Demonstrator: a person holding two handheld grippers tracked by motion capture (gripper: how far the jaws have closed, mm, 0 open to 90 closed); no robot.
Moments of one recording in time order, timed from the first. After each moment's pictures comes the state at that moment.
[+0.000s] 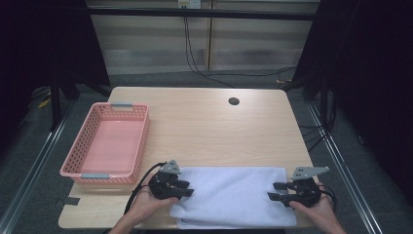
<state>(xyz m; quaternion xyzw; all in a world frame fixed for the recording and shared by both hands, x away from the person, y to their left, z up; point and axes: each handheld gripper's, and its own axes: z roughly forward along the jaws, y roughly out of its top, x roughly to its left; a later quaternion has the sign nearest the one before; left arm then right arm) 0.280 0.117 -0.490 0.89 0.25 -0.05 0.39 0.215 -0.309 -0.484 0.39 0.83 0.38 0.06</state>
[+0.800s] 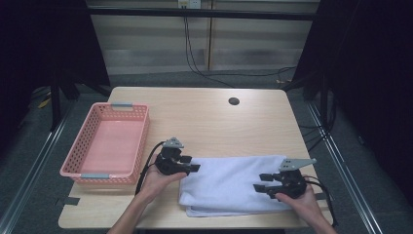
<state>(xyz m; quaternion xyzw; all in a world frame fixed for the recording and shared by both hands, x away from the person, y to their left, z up) 0.338 0.105 -0.473 0.84 0.32 0.00 0.44 0.230 -0.268 -0.470 0.37 0.82 0.44 0.04</state>
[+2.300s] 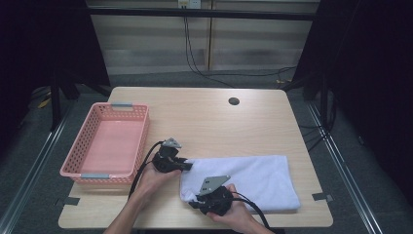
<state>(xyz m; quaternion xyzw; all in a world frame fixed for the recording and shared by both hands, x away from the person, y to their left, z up) 0.351 0.114 -0.494 0.86 0.32 -0.02 0.40 0.223 -0.082 -0.496 0.22 0.89 0.40 0.04</state>
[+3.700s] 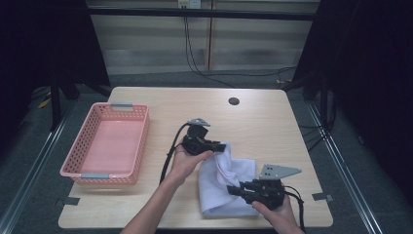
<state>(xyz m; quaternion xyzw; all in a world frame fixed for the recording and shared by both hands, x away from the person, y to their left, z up) 0.359 0.011 -0.435 0.82 0.30 -0.07 0.47 0.198 -0.204 -0.441 0.35 0.77 0.53 0.03</state>
